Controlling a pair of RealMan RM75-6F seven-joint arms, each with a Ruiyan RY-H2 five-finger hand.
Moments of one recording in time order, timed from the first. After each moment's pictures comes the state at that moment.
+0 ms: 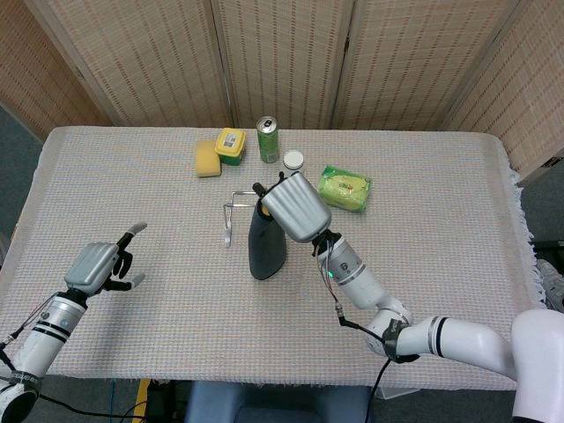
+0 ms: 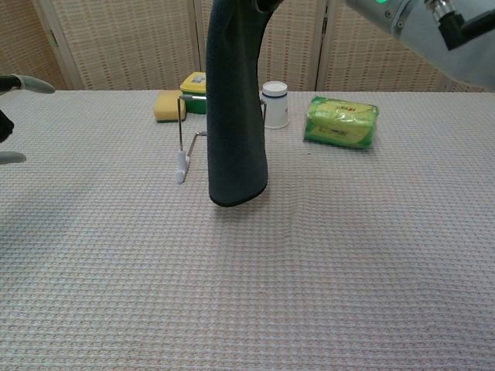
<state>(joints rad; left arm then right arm) -0.51 -1.12 -0.09 -1.61 1.35 1.03 -0.18 0.98 -1.56 0.41 -1.48 -1.36 1.12 -0.73</state>
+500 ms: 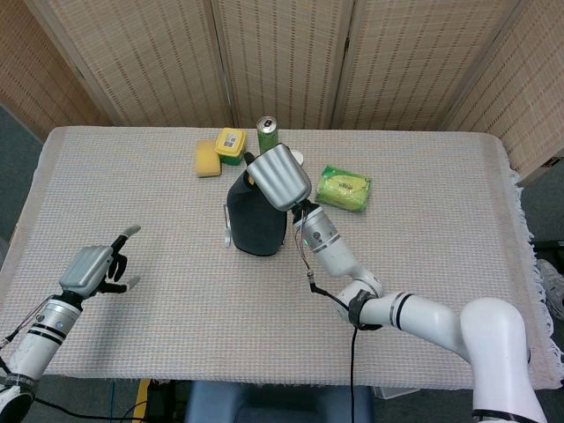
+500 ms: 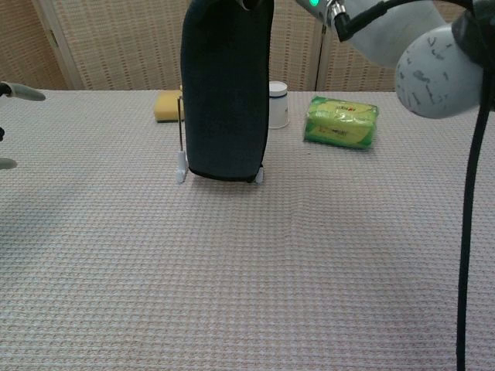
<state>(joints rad) -0.50 -1.11 -0.09 -1.60 1.34 1.01 -0.20 1.16 -1.70 0.45 -1.11 -1.26 1.04 -0.81</state>
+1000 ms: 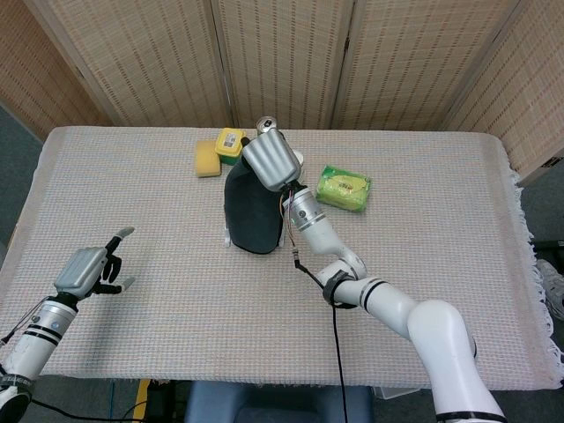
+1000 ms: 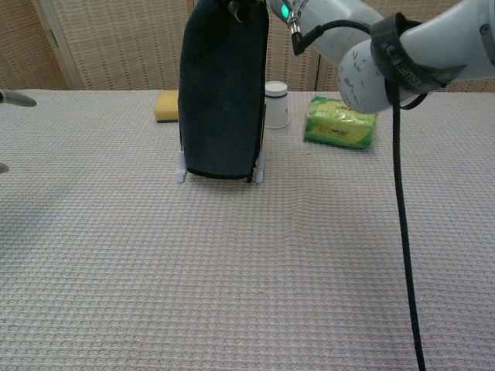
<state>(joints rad) -0.49 -1.12 -0.08 -1.58 1.32 1.00 -0.22 1.32 -1.88 0.44 -0.65 -1.25 0.93 -0.60</state>
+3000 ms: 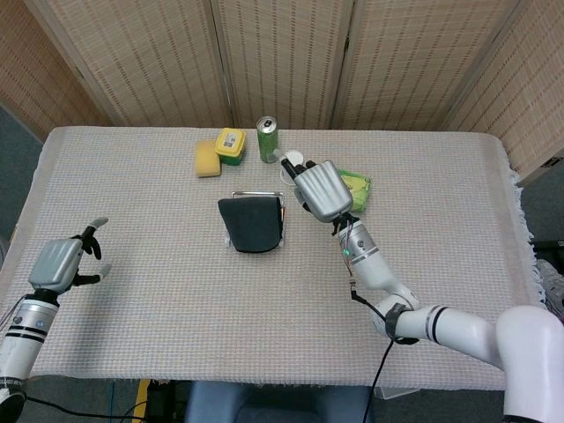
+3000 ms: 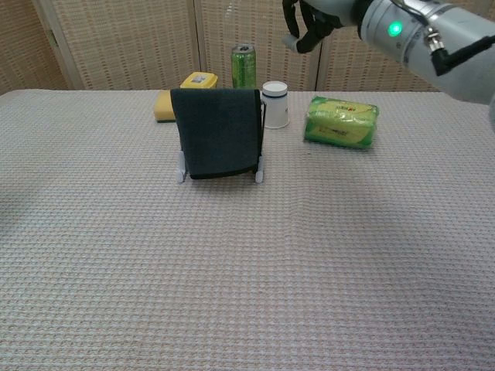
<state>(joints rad) -0.43 -1.13 -0.12 -1.54 1.27 1.13 -0.05 0.97 -1.54 0.30 -1.34 -1.17 1.09 -0.48</state>
